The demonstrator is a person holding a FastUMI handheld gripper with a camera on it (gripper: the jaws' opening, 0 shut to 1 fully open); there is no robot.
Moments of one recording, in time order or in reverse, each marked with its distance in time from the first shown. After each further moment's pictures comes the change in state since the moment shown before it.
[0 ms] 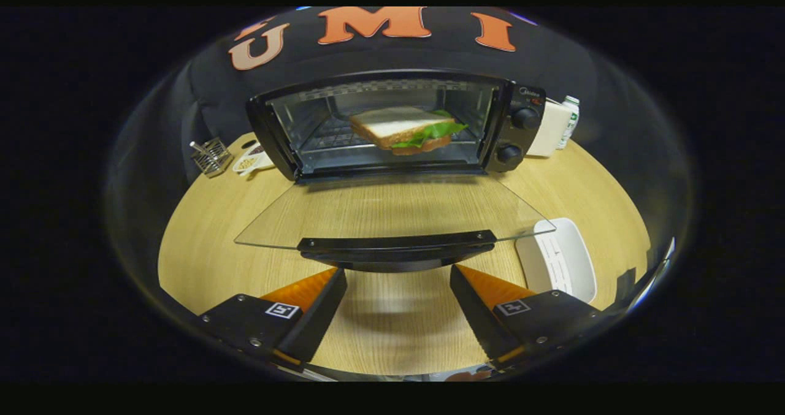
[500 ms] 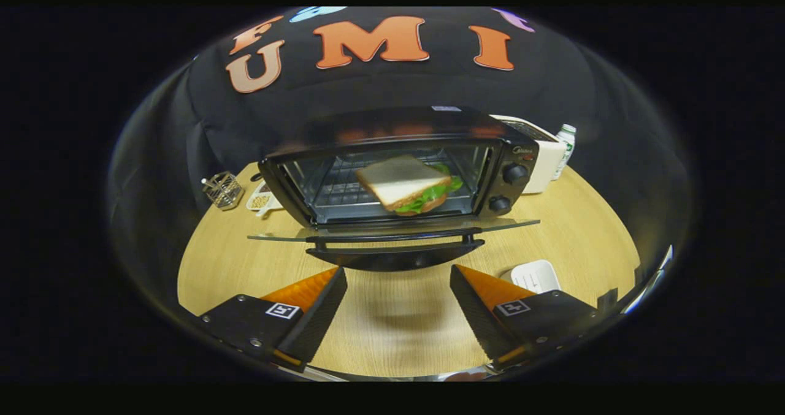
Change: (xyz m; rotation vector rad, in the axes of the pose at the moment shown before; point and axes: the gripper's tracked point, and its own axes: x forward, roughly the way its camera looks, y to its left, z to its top) arm -0.031 0.002 0.077 0.022 -0.104 0.018
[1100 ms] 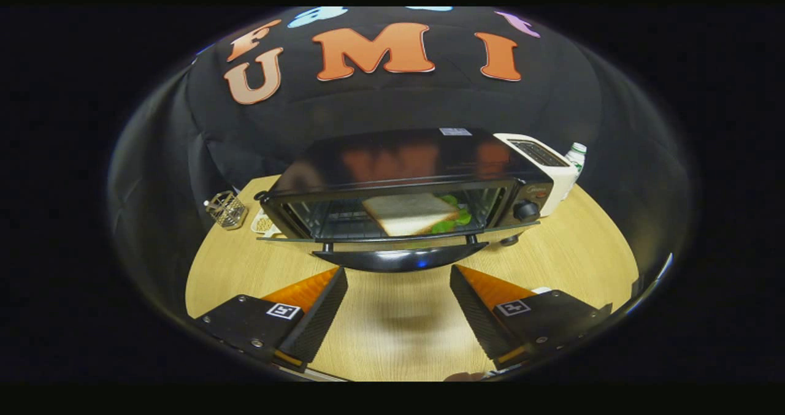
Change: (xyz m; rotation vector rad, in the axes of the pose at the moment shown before) arm 0.008 0.013 0.055 0.003 -0.056 0.019
